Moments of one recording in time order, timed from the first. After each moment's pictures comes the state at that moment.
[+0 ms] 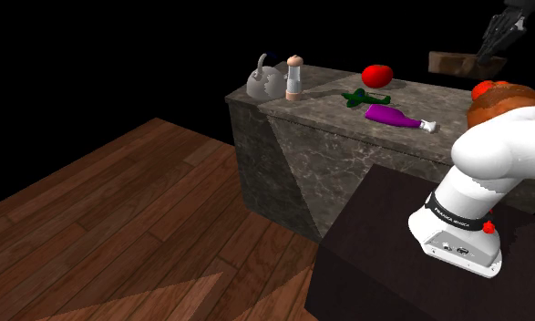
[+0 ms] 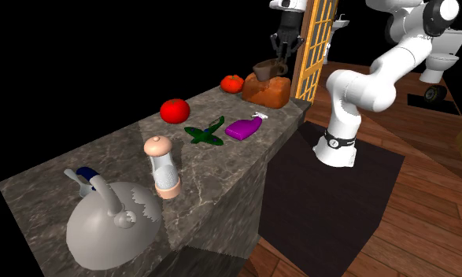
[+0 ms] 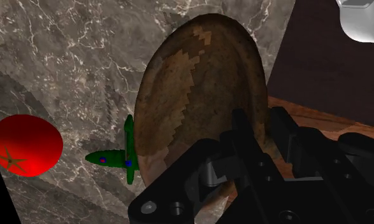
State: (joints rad) arm -0.43 -1.09 -0.53 -2.44 -0.37 1.54 -1.11
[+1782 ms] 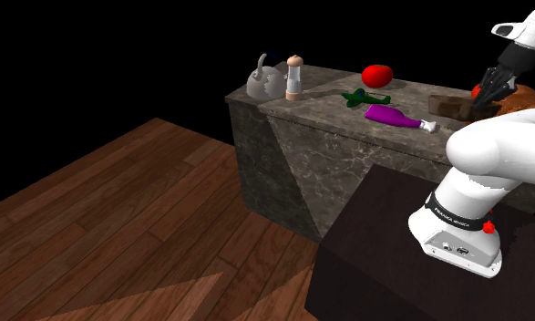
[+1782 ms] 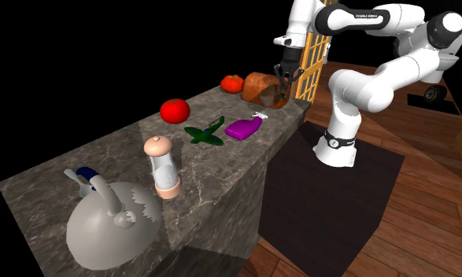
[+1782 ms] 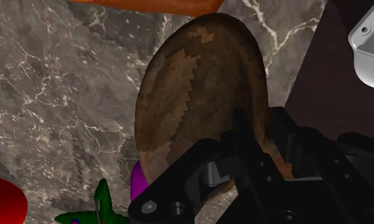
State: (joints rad) arm -0.58 -1.27 -0.74 -2.76 -0.59 1.68 -1.20
